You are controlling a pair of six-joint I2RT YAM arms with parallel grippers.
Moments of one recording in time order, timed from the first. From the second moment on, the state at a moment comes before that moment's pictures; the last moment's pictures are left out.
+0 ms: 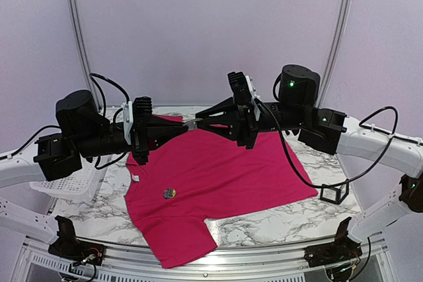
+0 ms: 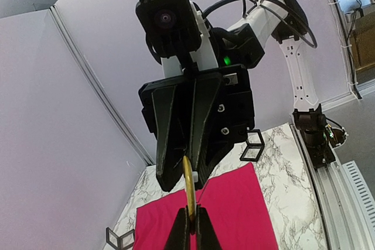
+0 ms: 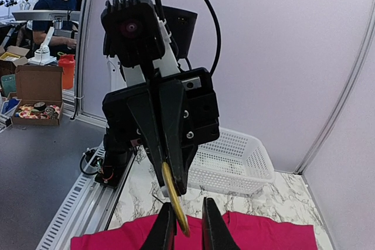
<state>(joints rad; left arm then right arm) -1.05 1.05 0.93 0.16 0.30 0.47 0.95 1.36 1.23 0.12 -0.71 -0.27</state>
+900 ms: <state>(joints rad) -0.86 1.08 0.65 0.16 -0.22 -0.05 0.95 1.57 1.20 0.20 -0.35 -0.48</state>
